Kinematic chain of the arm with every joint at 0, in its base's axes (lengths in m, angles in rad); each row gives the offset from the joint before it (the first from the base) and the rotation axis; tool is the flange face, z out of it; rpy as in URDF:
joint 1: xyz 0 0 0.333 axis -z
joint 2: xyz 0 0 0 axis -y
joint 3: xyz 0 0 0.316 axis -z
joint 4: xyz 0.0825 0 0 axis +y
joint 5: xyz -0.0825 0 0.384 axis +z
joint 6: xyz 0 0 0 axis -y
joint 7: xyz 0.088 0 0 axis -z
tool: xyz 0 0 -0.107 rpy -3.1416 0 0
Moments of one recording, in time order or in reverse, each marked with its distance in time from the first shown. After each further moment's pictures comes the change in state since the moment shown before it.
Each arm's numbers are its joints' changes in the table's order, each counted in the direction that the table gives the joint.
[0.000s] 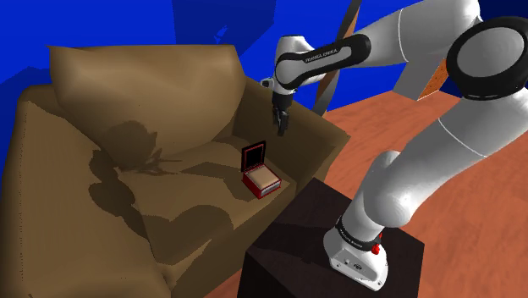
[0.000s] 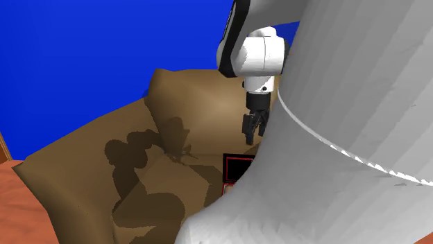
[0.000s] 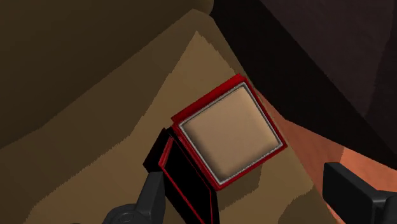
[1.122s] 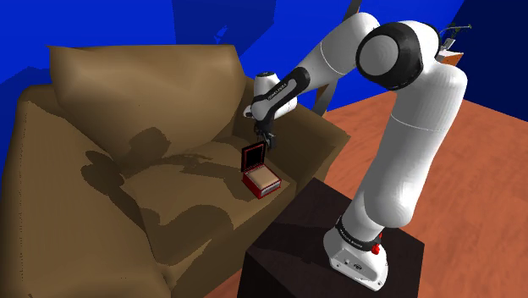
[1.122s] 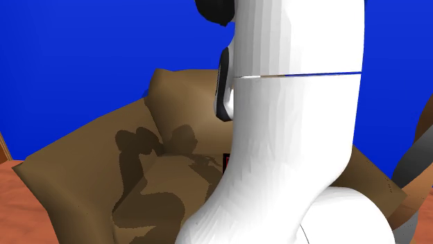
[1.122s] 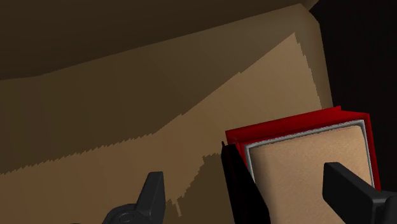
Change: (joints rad) arm -0.023 -0.441 0.025 -0.083 0.018 0.332 -0.370
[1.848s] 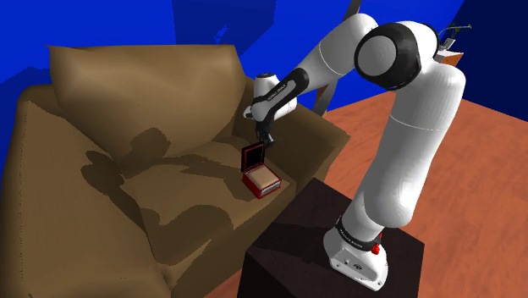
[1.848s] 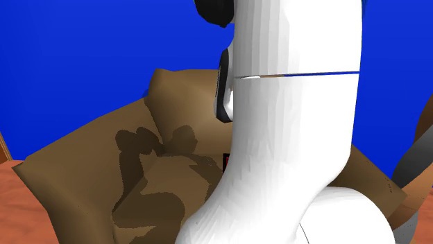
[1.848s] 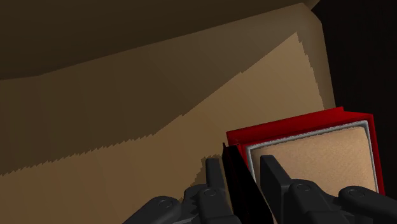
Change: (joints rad) arm 0.001 -0.009 0.000 0.002 0.003 0.012 -0.003
